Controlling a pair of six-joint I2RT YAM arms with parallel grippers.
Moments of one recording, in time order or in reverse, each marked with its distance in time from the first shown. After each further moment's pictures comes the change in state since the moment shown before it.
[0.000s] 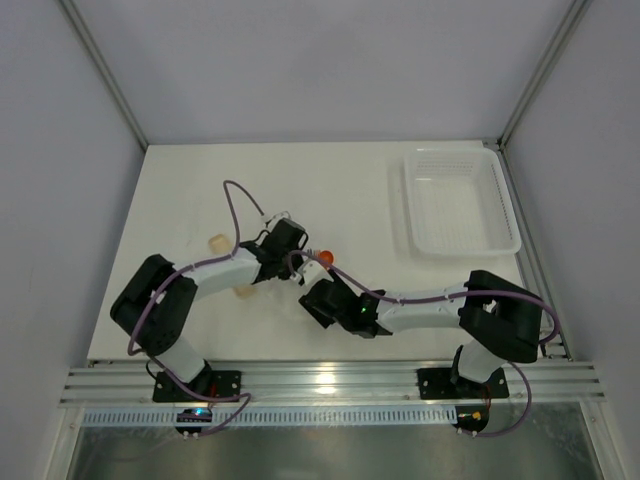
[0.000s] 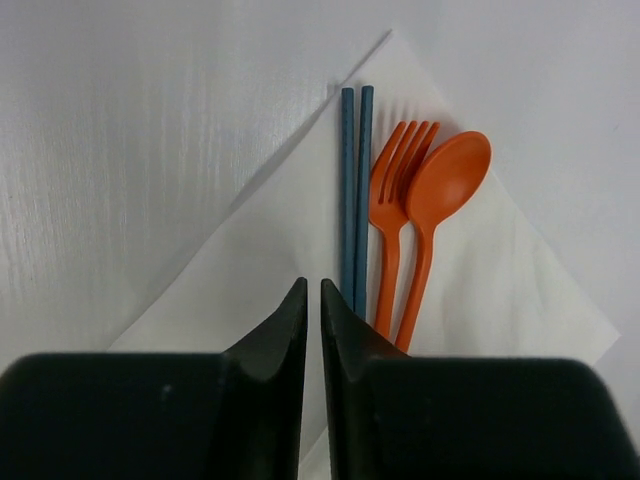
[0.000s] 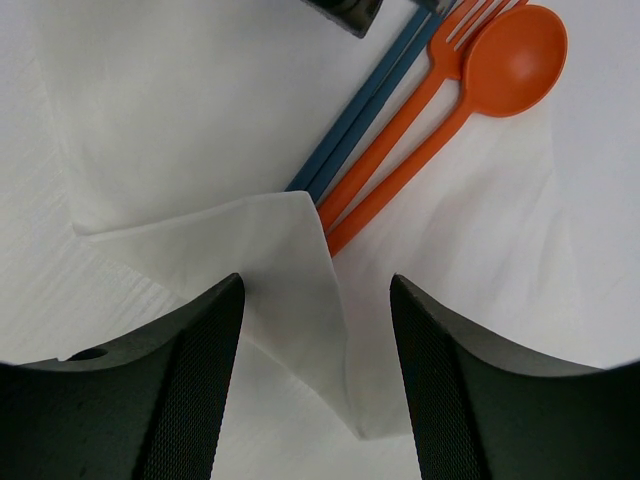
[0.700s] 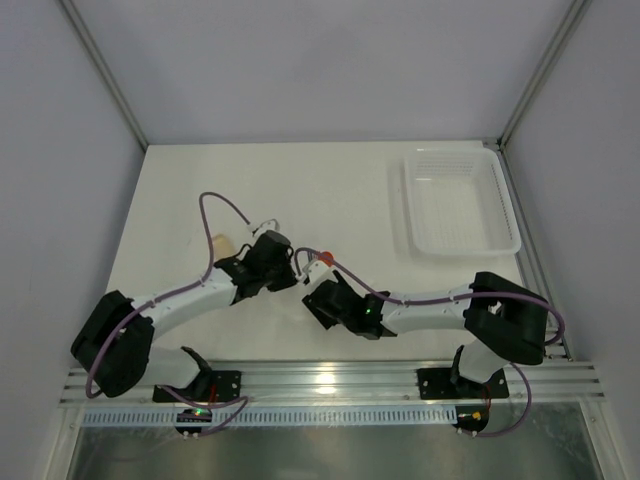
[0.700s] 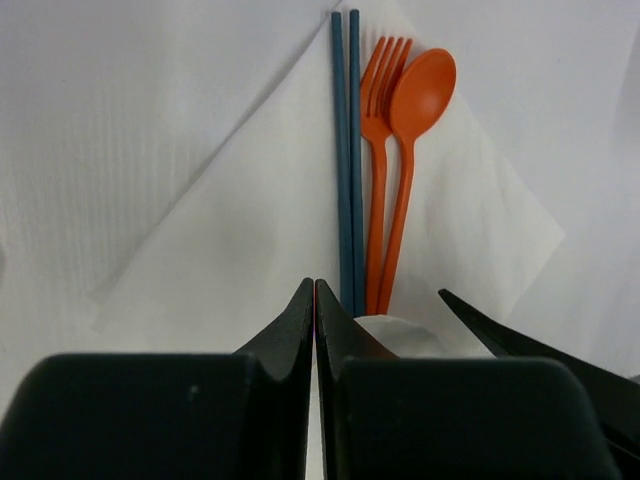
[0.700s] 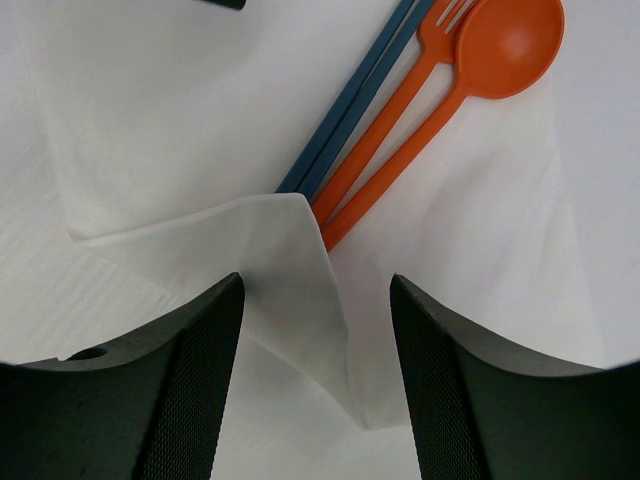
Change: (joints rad) left arm -0.026 -0.285 -0.137 -0.063 -0.007 -0.023; right arm -0.004 -0.030 -0.039 0.021 -0.009 0.052
